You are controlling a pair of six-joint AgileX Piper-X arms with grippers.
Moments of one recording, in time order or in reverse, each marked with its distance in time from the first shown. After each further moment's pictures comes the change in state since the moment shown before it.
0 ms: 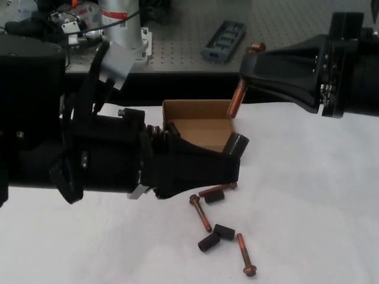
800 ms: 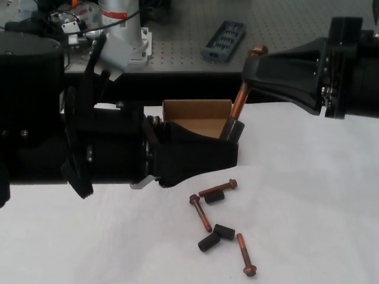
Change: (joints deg) left arm 0.0 0.0 0.1 -2.9 -5.1 -0.7; right arm 0.0 0.0 0.0 2.1 0.4 -2.0
